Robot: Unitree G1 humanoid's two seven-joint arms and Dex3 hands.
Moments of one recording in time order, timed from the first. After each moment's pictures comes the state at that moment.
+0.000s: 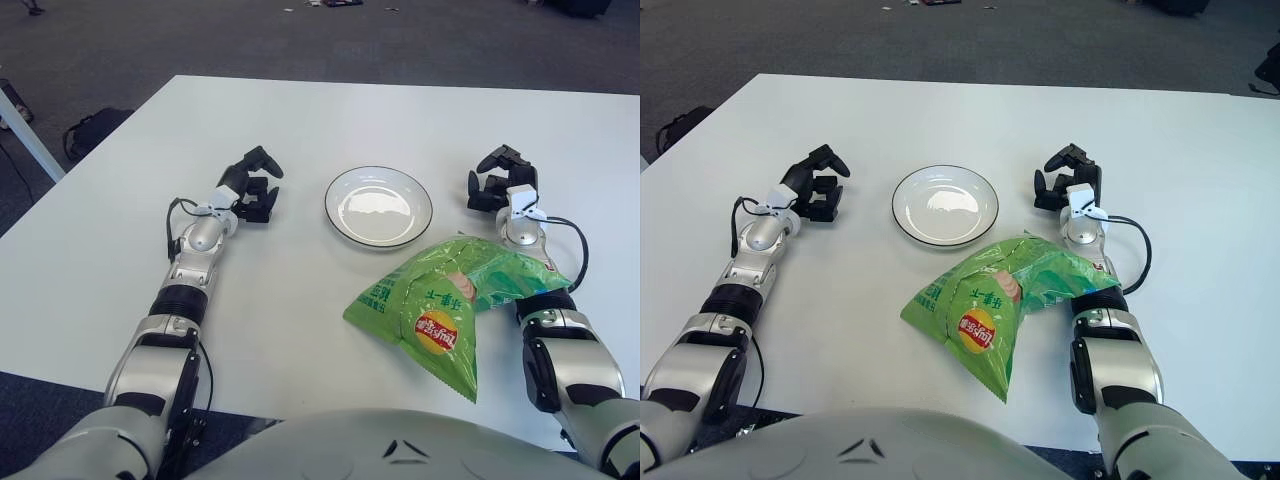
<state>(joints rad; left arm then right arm) -0.43 0.28 -0.02 0.72 0.06 -0.51 -0.16 -0.50 -0.32 -0.09 0.80 -0.10 -0.27 -0.26</state>
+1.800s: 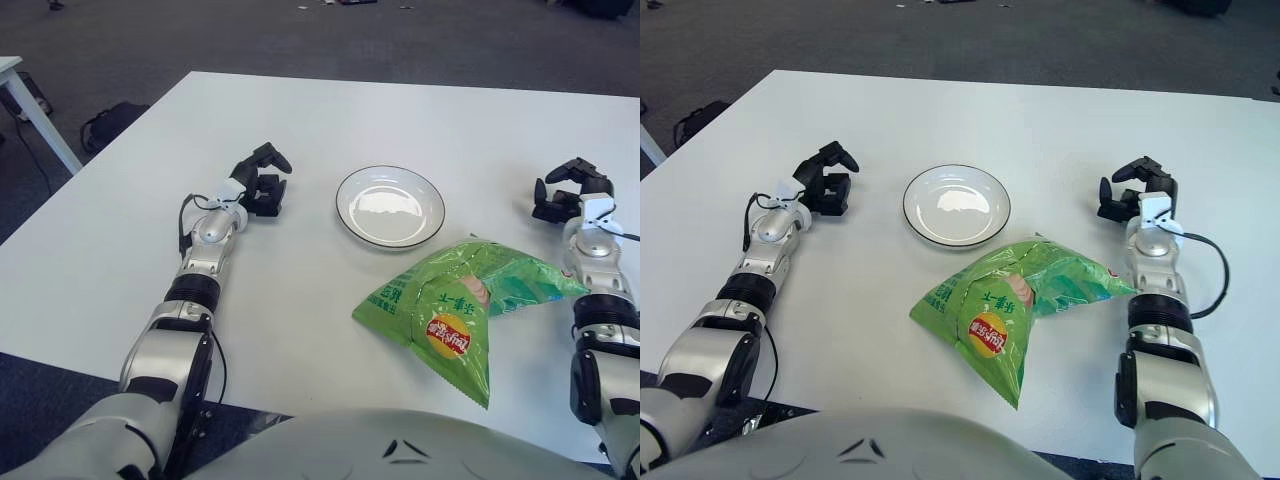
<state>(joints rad) -0.51 0.23 0.01 0.81 -0.04 -0.48 -0.24 -0.42 -0.57 -0.25 0.72 -0.06 -0.09 -0.16</state>
